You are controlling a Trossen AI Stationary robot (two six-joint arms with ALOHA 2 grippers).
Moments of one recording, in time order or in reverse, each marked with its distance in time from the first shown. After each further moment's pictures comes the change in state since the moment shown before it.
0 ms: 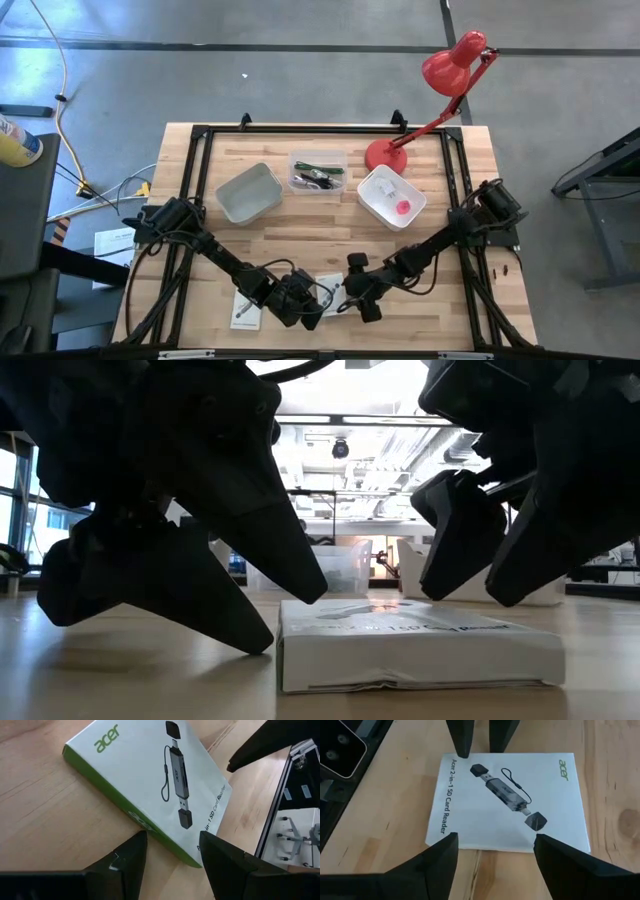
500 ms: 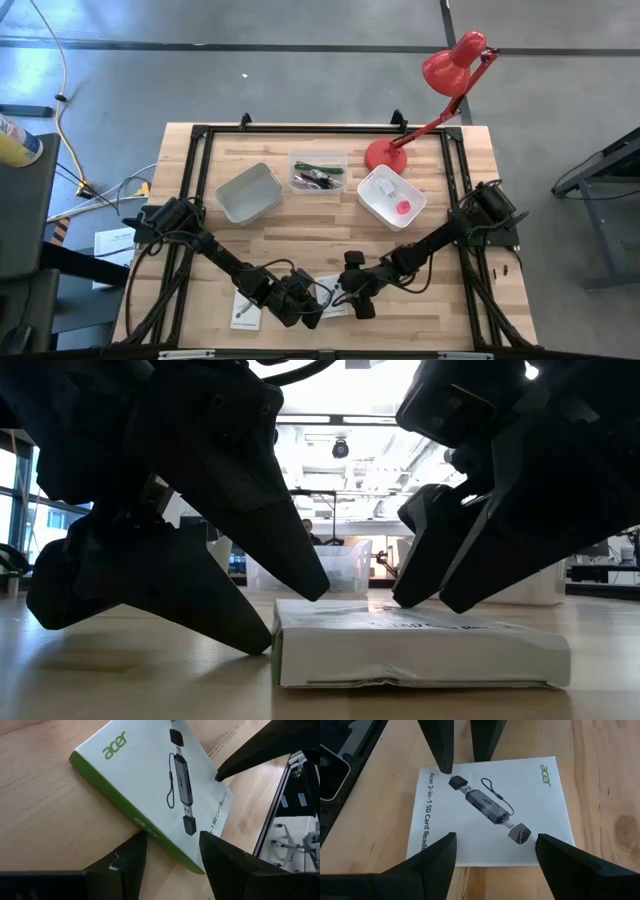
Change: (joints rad) left arm 0.001 0.000 0.000 0.004 -0.008 -0.053; right arm -0.020 0.059 0.005 0.059 -0.011 0.047
